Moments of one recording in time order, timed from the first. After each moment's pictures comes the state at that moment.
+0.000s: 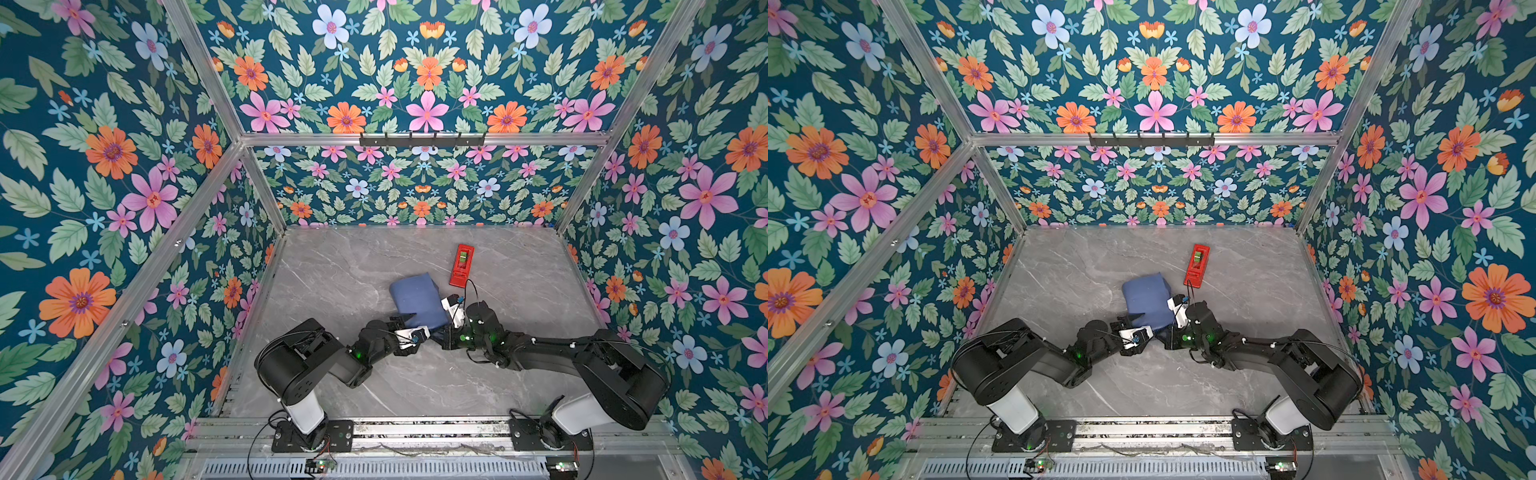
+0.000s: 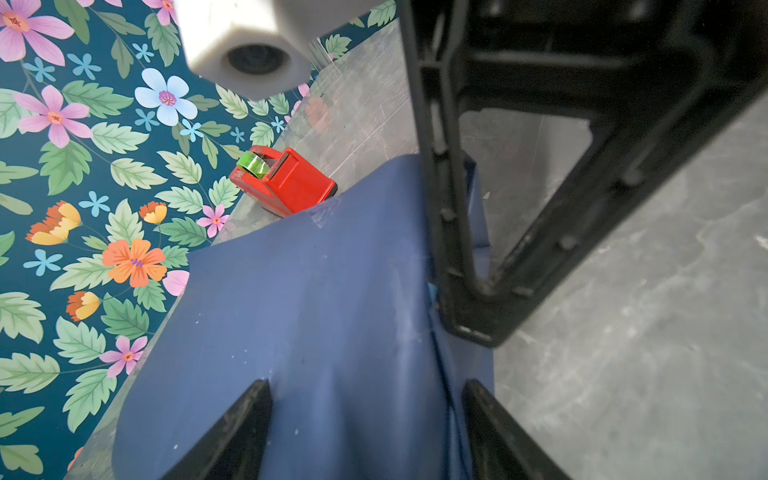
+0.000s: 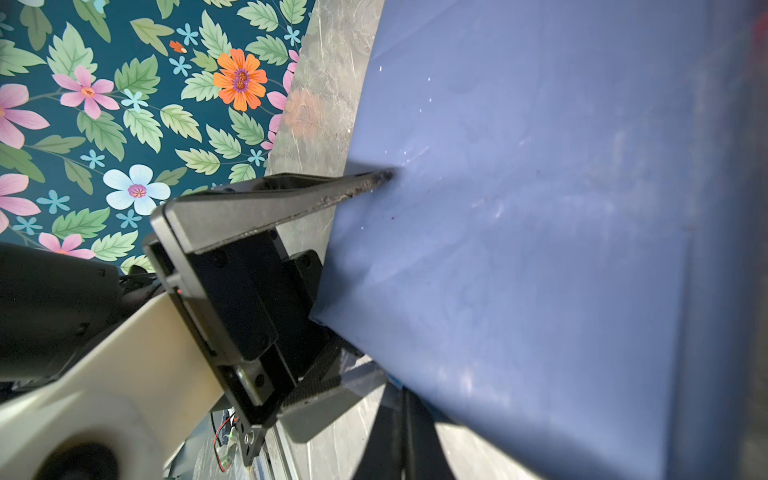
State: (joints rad) left arm -0.77 1.70 0.31 1.08 0.16 0.71; right arm 0.70 1.50 0.51 0.43 -0.42 0.72
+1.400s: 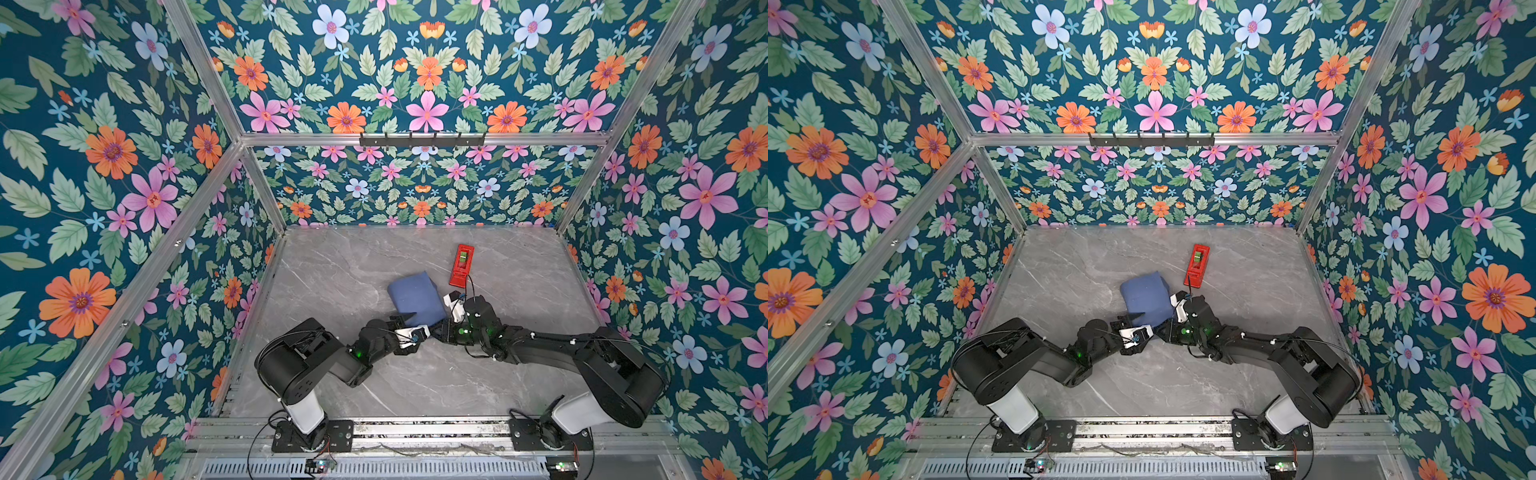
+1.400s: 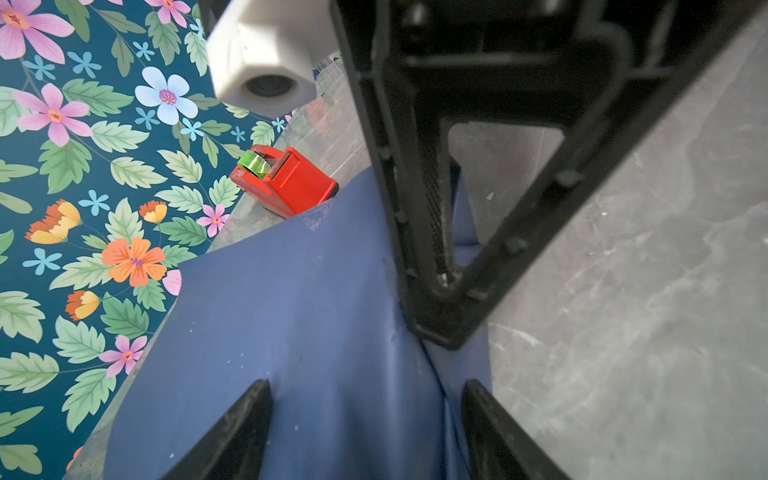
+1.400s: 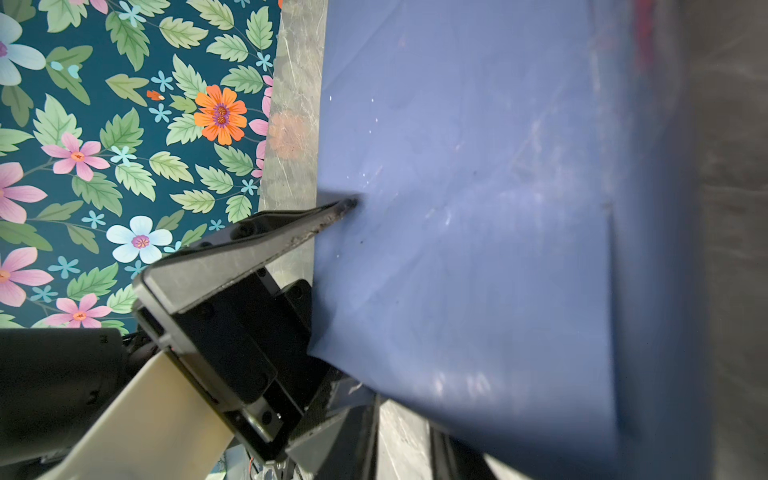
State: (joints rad) left arm -0.77 1.70 0.32 1.08 0.16 0.71; right arm 0.68 1.51 0.59 0.32 -0.42 0.86
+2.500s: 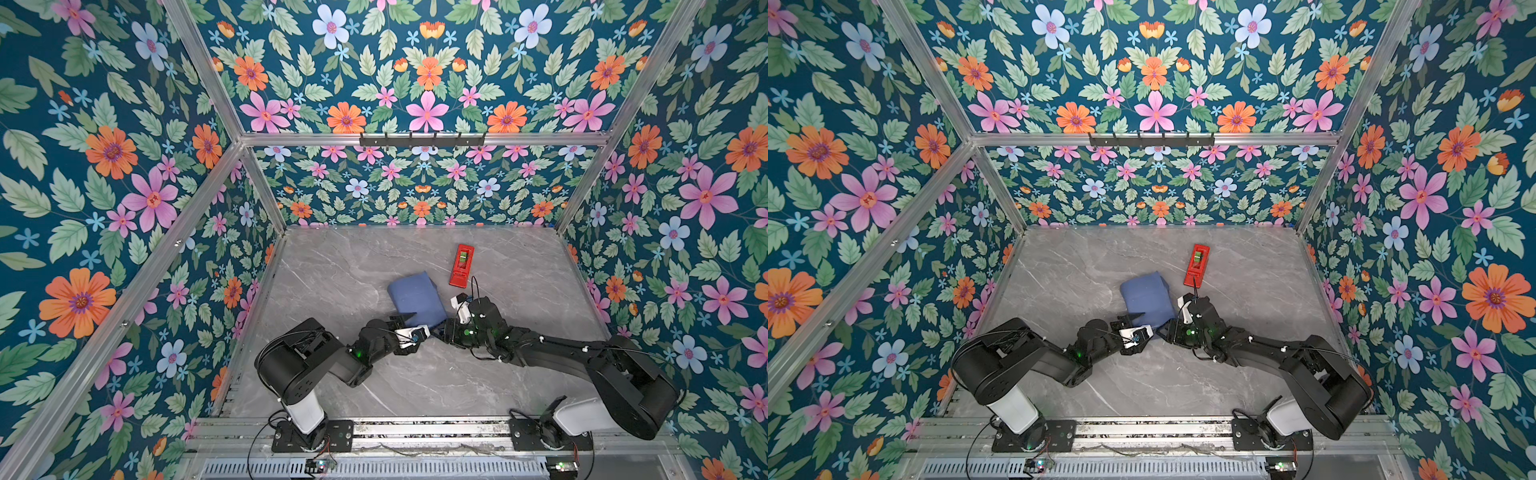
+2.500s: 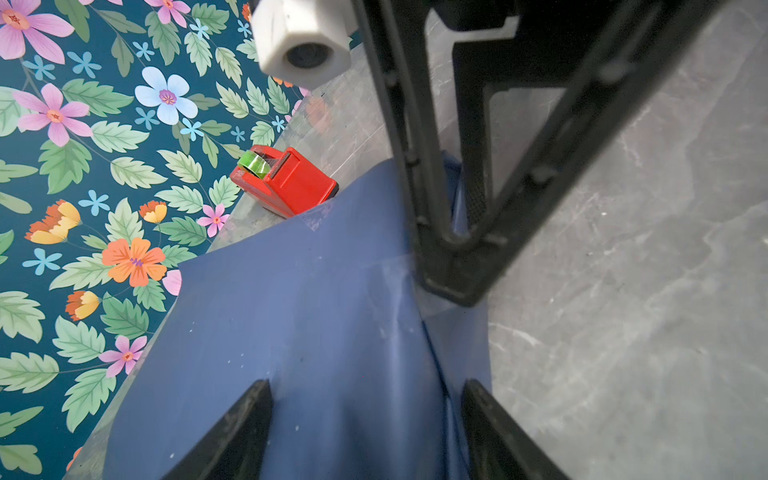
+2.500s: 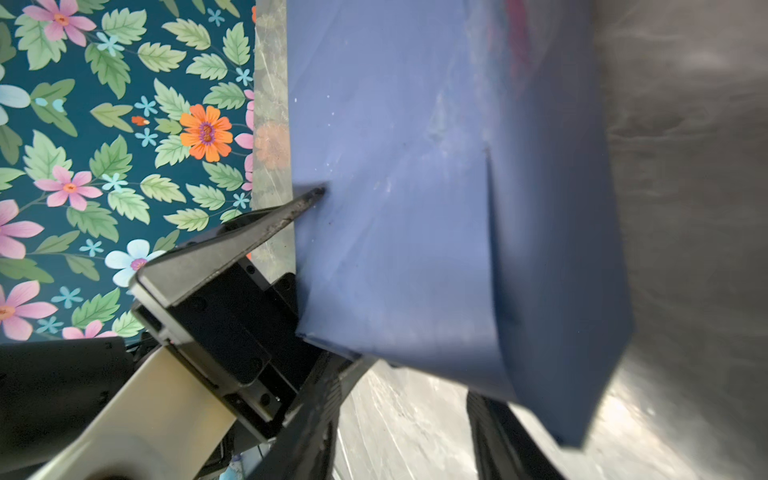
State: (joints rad) left arm -0.77 1.70 0.32 1.08 0.16 0.71; right arm 0.66 1.42 0.55 0.22 -0.39 0.91
